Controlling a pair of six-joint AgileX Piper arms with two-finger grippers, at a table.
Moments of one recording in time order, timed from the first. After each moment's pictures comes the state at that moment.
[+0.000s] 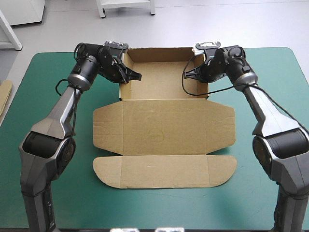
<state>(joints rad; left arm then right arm) -0.32 2.07 -2.11 -0.09 1.14 0.02 0.29 2.02 -1.99 0.05 0.99 0.10</state>
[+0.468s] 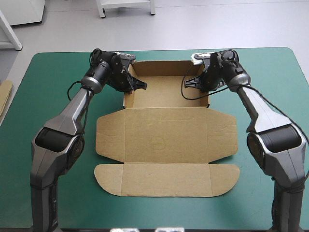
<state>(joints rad) -0.35 2.16 -2.11 -0.05 1.18 -0.05 0.29 2.10 -2.00 0.02 1.11 0.13</state>
